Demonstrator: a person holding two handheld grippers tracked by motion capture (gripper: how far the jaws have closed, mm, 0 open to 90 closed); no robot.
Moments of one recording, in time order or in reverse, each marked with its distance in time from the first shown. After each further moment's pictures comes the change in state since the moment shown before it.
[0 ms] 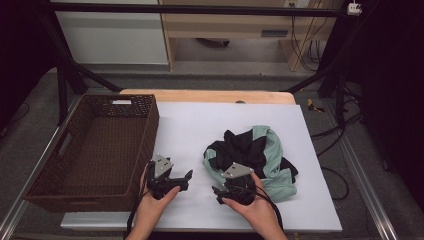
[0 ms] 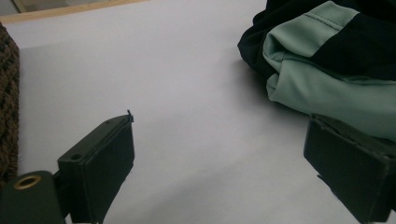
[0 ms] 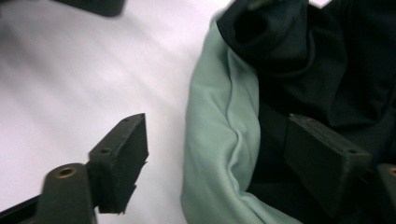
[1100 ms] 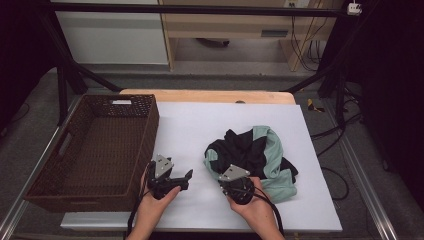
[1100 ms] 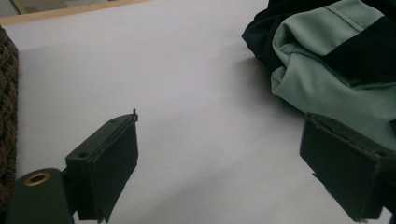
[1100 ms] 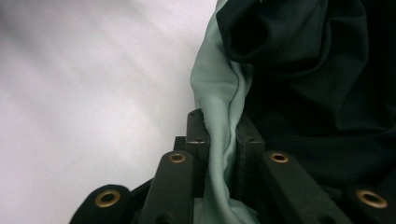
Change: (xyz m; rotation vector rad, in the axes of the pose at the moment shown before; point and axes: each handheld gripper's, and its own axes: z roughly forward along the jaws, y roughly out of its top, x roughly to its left) left arm -0.001 0.001 -0.001 -0.009 0.001 0.004; right arm 0.002 -0.004 0.005 0.009 -0.029 -0.089
